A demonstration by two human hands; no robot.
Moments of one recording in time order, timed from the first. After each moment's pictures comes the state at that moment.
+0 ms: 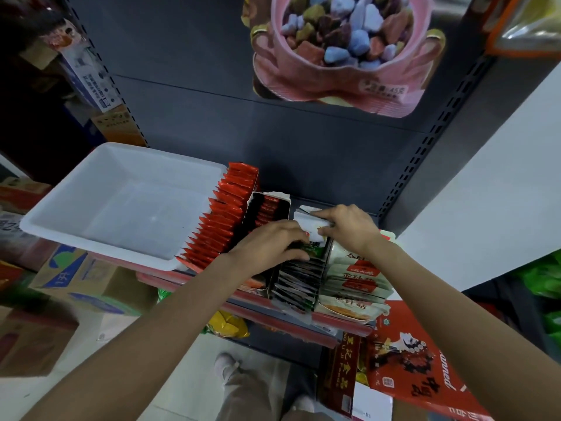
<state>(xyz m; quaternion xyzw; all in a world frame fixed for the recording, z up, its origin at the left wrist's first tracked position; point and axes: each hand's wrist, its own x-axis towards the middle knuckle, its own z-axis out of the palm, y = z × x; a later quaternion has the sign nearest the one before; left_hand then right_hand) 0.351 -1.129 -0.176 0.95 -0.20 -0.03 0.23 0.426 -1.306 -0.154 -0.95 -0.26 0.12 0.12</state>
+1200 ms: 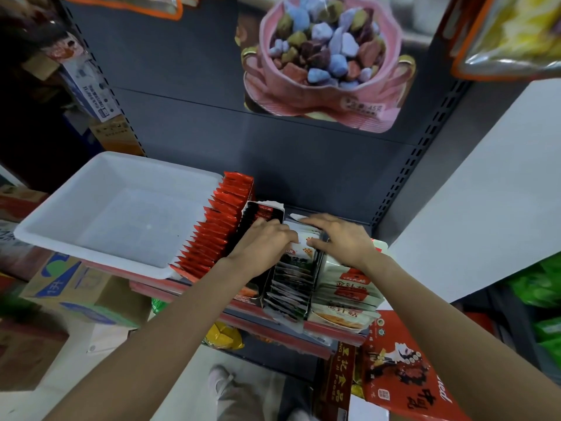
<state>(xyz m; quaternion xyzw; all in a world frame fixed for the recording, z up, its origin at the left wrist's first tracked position) 0.359 -1.137 -0.169 0.98 -0.16 -0.01 0.08 0.428 -1.320 -0.172 -0.93 -0.32 0.10 0.13</state>
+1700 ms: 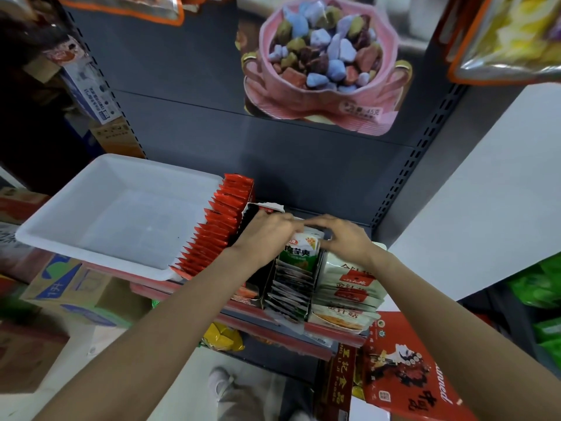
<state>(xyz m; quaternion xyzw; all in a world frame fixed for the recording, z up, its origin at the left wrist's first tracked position) 0.369 -1.143 -0.147 0.99 -0.14 0.02 0.09 0.433 -1.321 -0.169 -0.92 -0.28 0.16 0.23</state>
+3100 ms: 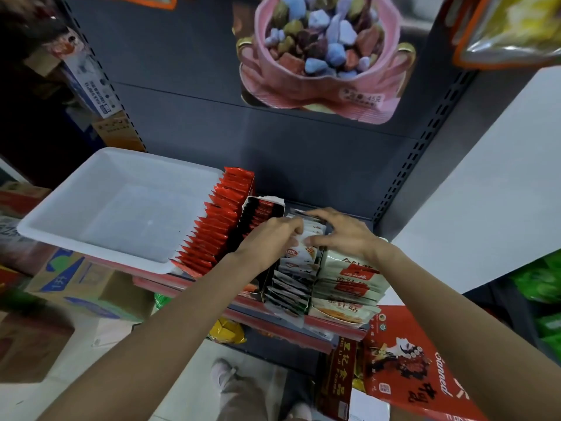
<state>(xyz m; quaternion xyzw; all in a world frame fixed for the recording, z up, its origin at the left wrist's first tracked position) 0.359 -1.148 -0.159 0.97 -0.08 -0.06 0.24 0.432 -1.321 -0.164 -0.91 -0.28 0.20 0.22</state>
